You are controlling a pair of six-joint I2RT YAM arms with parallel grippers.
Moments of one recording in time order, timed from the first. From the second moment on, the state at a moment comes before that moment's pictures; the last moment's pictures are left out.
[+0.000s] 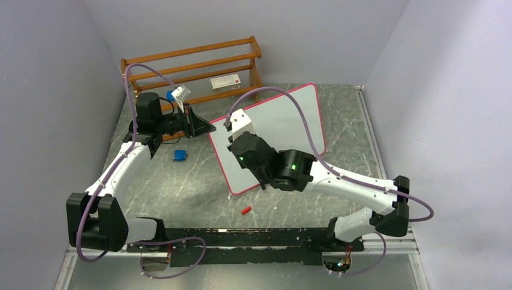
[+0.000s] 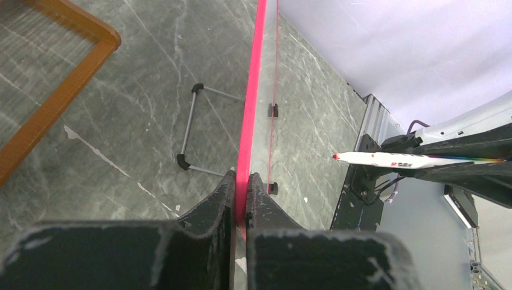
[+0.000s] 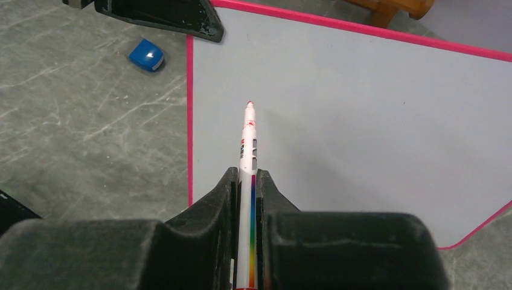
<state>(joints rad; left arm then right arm) -0.13 1.28 0.94 -0.01 1.01 -0.26 1.25 1.38 1.42 -0.57 0.66 0.19</state>
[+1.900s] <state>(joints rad) -0.13 1.26 0.92 -0.01 1.00 -0.27 1.25 1.59 1.51 -0.49 0.77 0.15</state>
